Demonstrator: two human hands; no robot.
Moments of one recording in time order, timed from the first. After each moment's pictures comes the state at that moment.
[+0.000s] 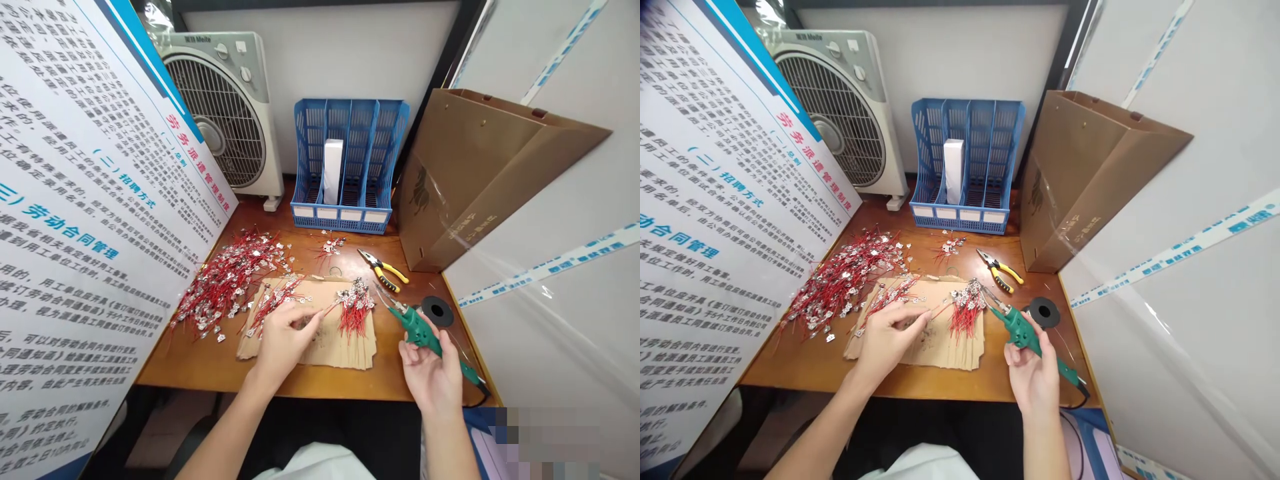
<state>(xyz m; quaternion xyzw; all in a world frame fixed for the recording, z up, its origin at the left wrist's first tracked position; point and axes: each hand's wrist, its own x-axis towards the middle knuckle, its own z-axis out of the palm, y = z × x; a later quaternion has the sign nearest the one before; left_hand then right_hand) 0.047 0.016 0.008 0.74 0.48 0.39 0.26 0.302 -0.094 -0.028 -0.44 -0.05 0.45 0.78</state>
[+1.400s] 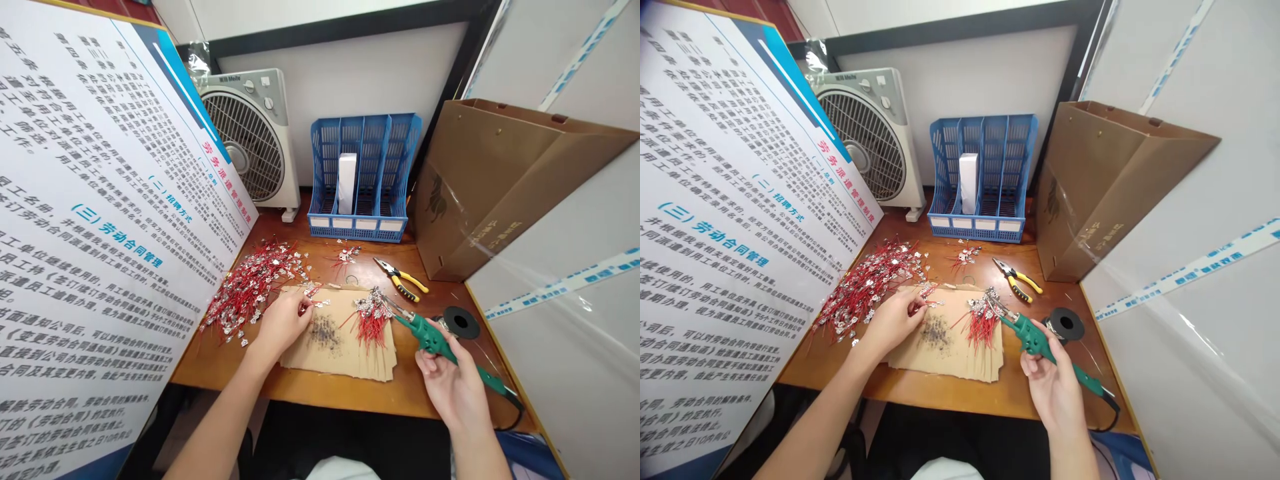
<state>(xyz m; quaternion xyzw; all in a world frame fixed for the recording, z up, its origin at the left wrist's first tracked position) 0.008 0.071 0.024 0.81 0.54 0.15 0.15 0.303 -0.088 -0.024 -0.44 -0.02 0.50 0.75</state>
